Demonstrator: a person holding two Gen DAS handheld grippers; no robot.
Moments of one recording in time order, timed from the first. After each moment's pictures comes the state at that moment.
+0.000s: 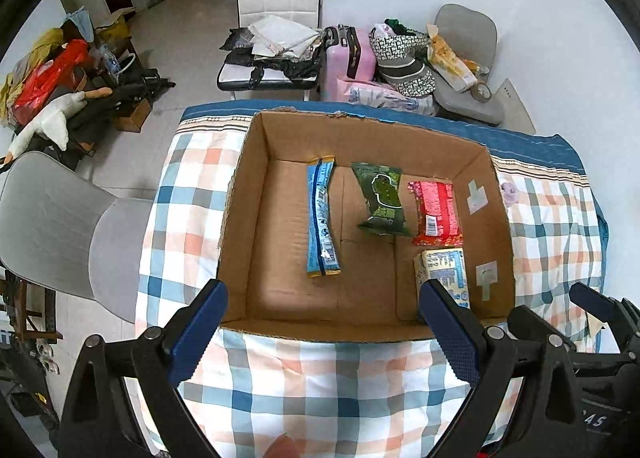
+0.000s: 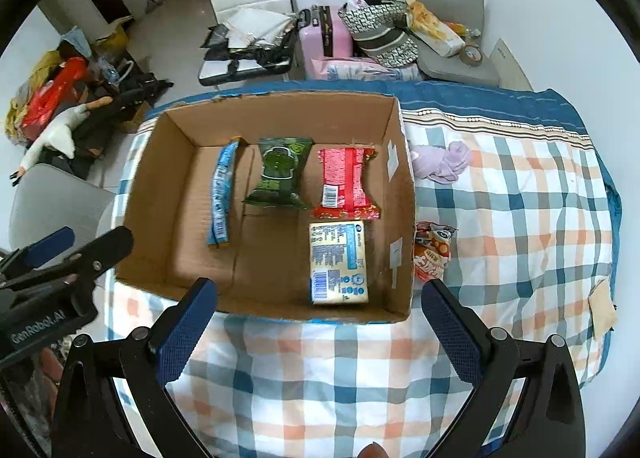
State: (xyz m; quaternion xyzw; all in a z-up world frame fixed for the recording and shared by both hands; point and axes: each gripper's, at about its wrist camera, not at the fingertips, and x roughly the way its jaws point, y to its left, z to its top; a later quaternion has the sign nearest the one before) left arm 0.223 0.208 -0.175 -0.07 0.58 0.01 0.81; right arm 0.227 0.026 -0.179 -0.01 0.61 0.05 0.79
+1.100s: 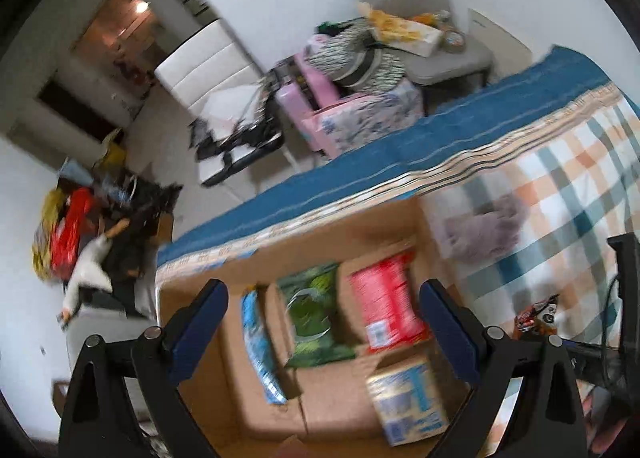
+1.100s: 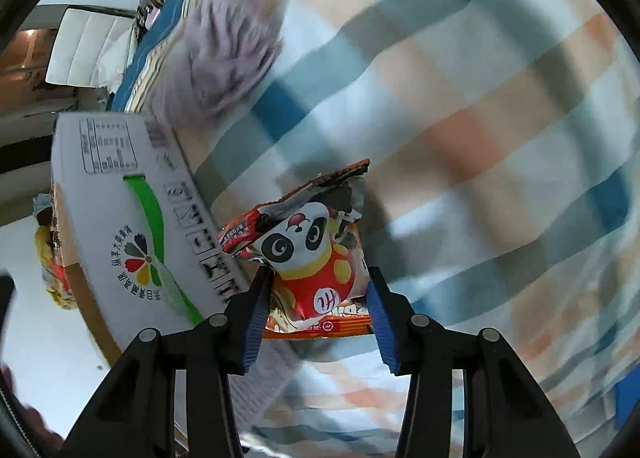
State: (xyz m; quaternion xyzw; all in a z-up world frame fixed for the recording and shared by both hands) left arm 0.366 -0.017 -0.220 0.21 0.55 -0.01 0.81; right arm 0.283 -0.197 -0.391 0.32 0.71 -0.04 0.62
